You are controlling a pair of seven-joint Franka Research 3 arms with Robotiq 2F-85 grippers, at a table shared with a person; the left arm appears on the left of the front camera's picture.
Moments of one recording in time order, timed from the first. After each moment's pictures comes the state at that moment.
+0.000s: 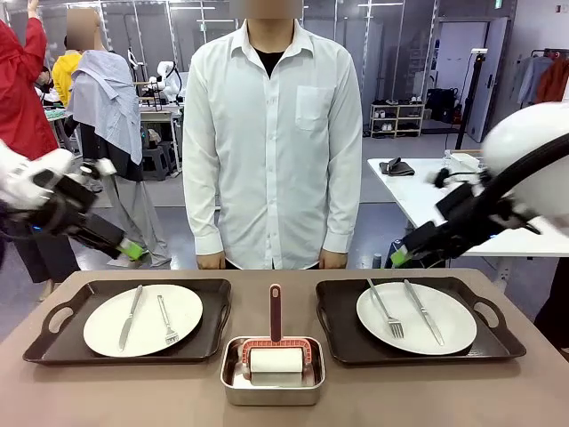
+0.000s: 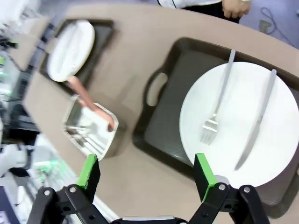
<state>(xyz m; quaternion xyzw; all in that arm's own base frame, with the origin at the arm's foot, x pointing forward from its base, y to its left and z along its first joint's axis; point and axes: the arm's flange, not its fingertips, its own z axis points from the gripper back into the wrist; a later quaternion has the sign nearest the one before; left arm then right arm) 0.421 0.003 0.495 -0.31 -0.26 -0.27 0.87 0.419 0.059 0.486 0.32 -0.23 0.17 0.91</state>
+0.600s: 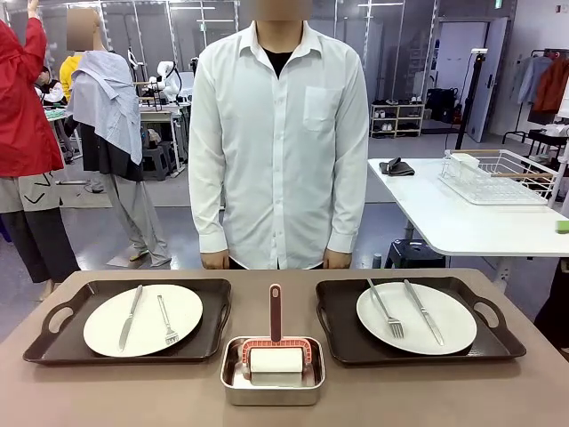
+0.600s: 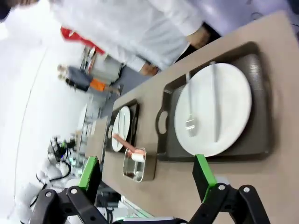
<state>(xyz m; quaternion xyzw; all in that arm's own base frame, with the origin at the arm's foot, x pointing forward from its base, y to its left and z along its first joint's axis) 0.338 0.234 0.465 -0.45 -0.35 0.03 0.82 0.326 -0.177 0.460 0.50 -0.31 -0.11 0.80</state>
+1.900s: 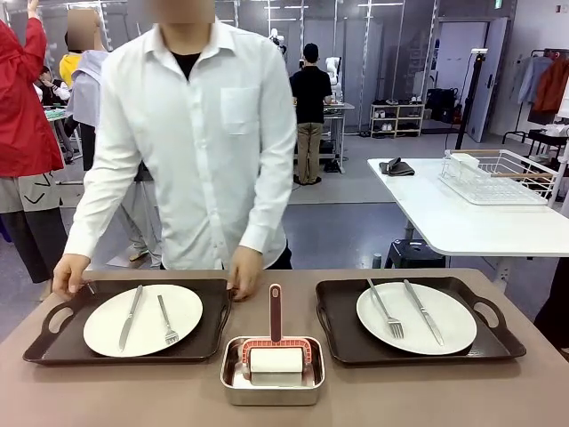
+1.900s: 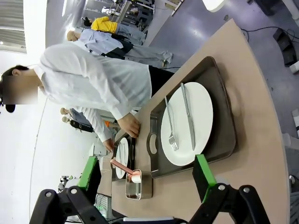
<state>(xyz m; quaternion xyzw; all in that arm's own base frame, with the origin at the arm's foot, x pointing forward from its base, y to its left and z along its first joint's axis) 0.312 0.271 0.461 -0.43 -0.38 0.10 0.81 0.289 -0.239 0.433 0.51 -0.35 -0.21 0.76</state>
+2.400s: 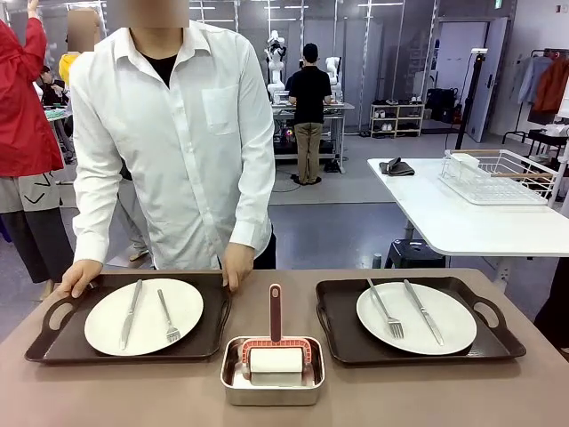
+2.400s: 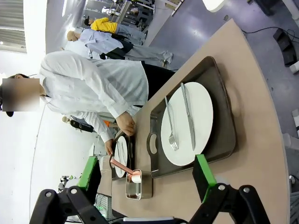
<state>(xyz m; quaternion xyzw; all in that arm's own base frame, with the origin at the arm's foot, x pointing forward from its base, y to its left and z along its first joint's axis) 0.312 0.271 0.462 -0.43 -0.38 0.10 0.81 0.289 -0.239 0.433 0.51 -0.35 -0.21 0.76</state>
